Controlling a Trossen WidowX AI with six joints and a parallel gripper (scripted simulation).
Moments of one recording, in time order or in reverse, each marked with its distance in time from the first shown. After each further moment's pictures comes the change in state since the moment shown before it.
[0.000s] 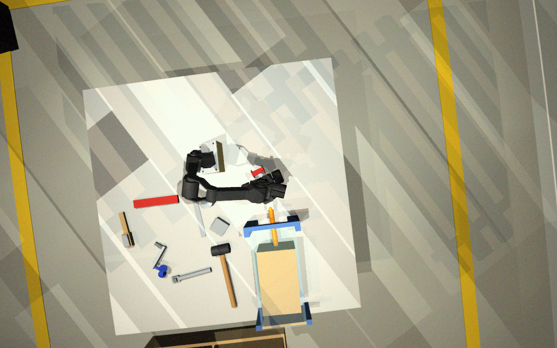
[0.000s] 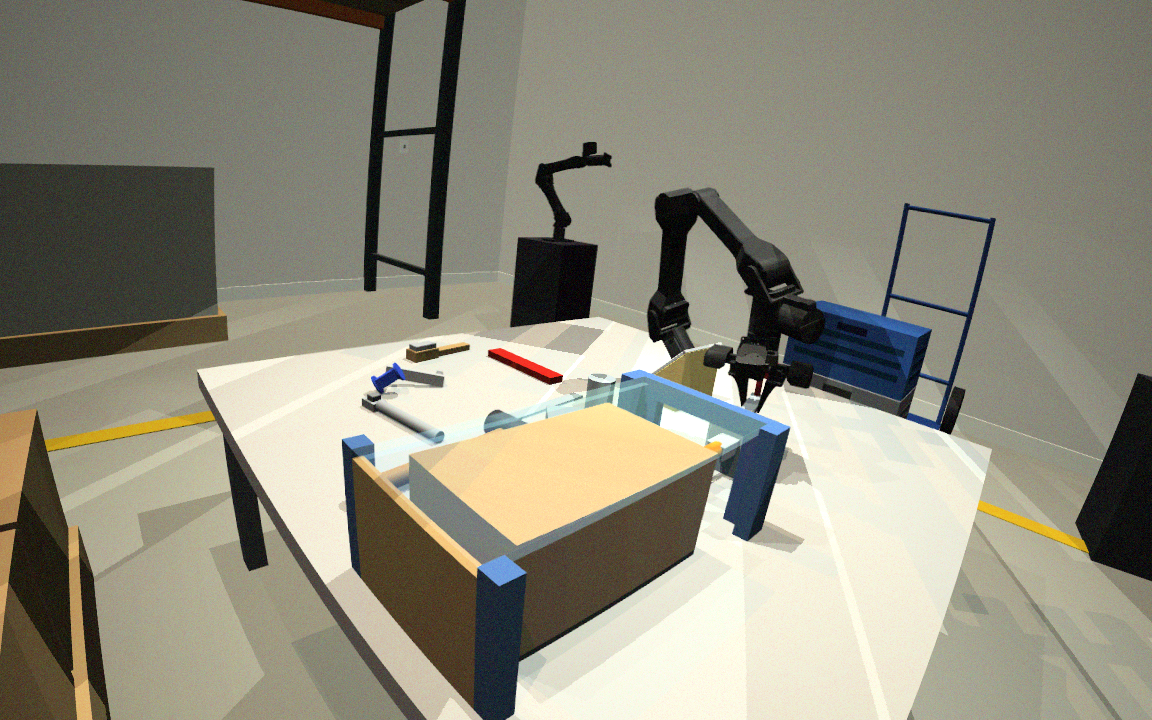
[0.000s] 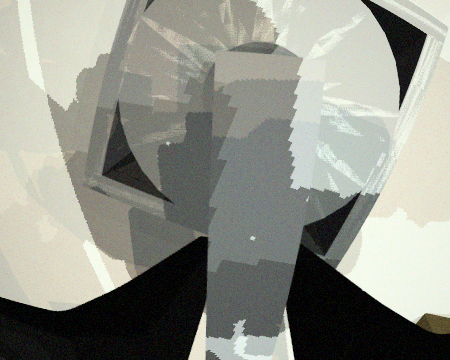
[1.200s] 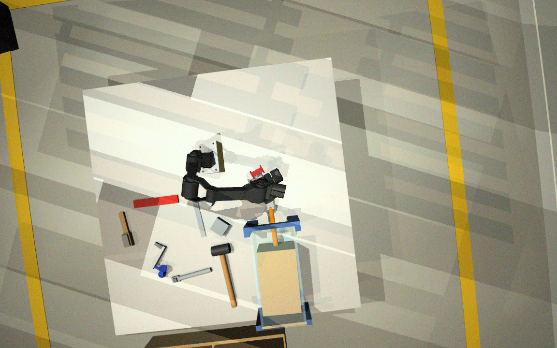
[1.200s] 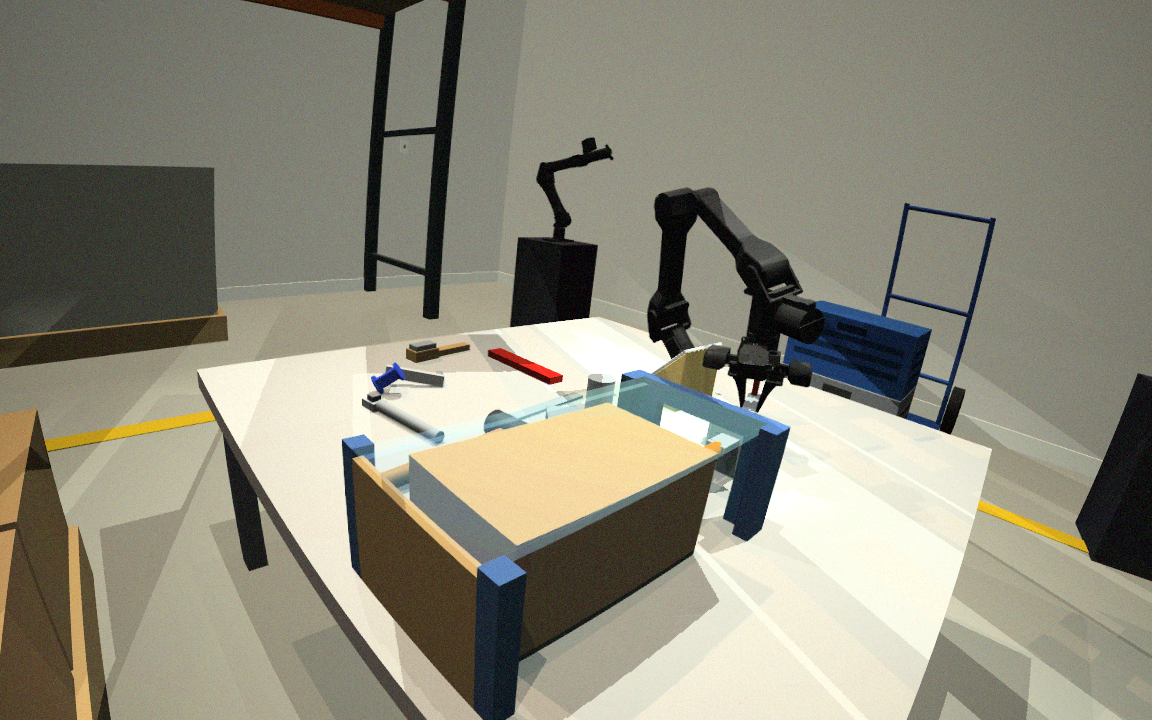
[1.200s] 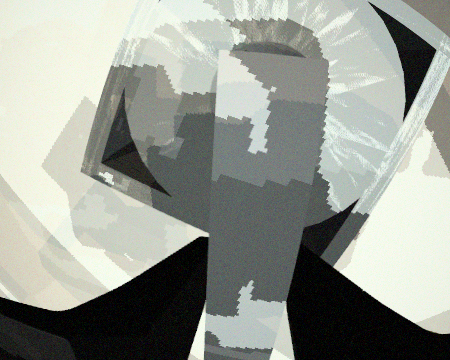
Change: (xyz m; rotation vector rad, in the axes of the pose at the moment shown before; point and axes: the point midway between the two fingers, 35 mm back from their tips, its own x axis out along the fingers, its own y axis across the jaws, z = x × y) arm 0.001 -0.002 -0.001 -0.083 0.000 -0.007
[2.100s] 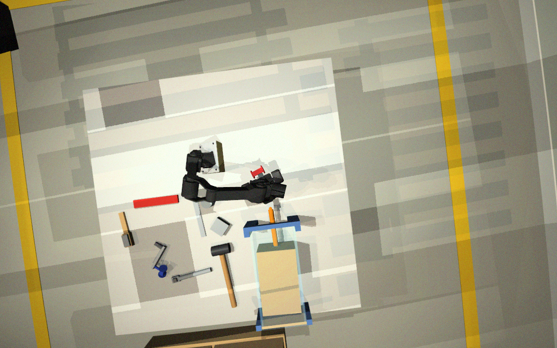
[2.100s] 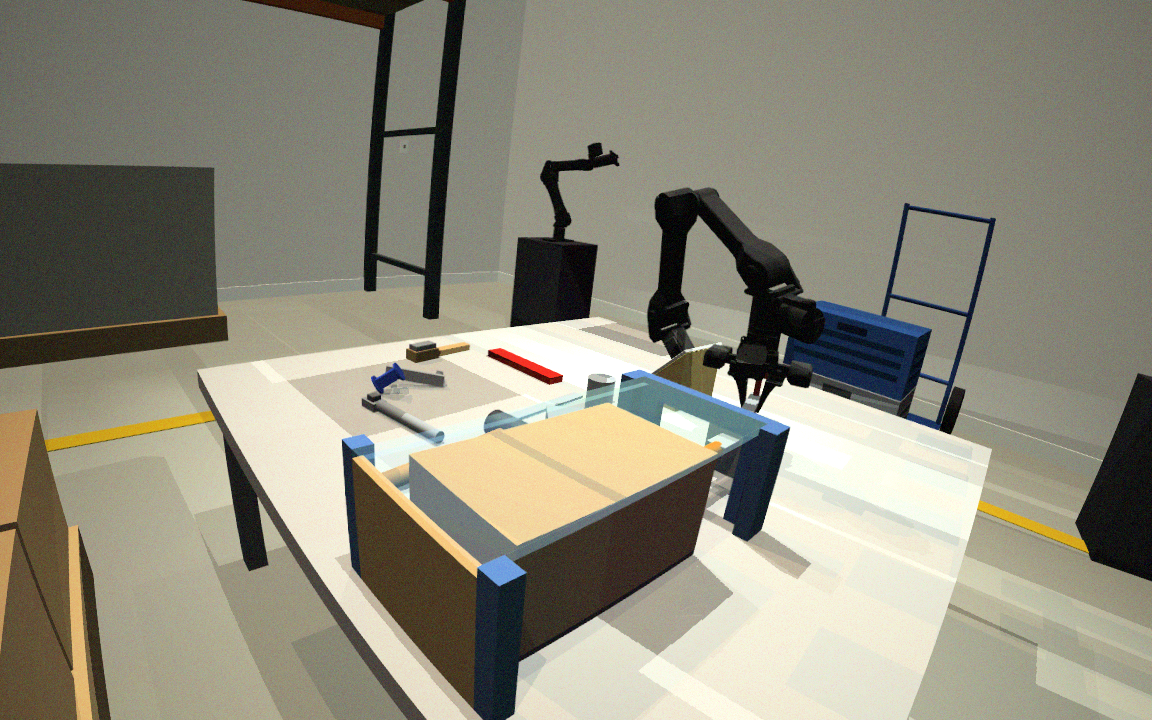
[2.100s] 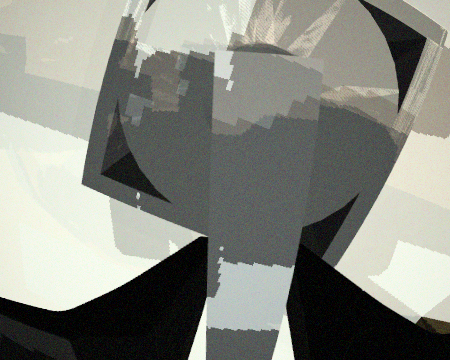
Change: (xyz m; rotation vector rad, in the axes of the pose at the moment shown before) arm 0.000 0.001 0.001 0.067 -0.005 0.003
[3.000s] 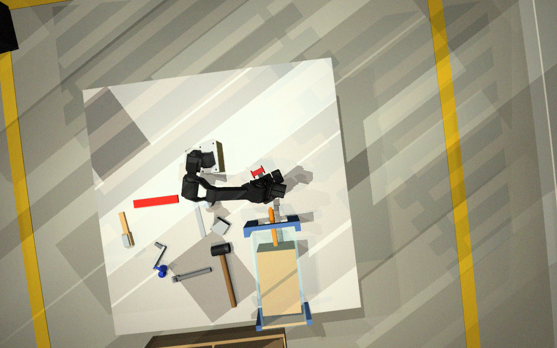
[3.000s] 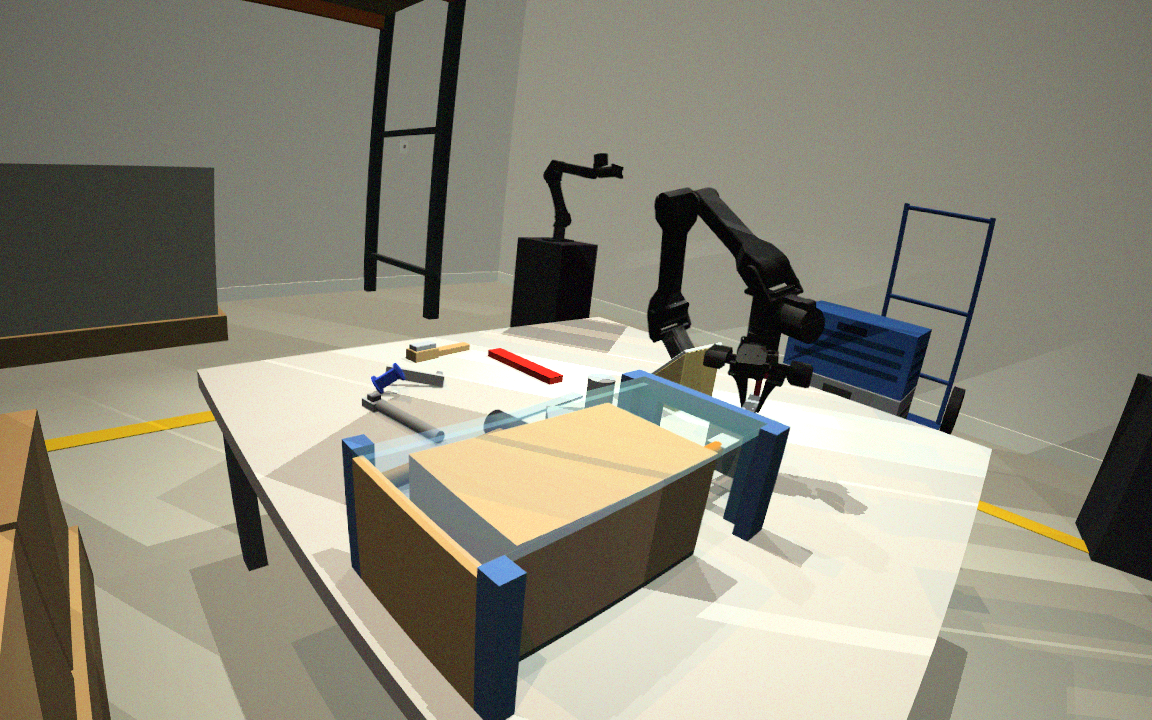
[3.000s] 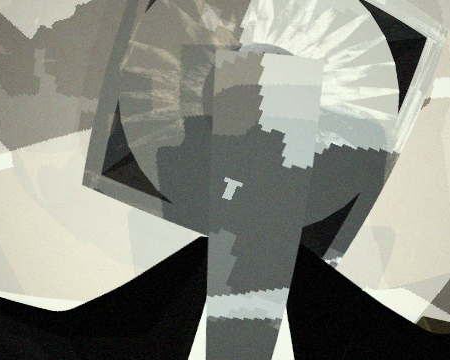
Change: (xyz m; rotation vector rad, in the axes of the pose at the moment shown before) arm 0.000 0.000 0.000 0.003 0.000 0.001
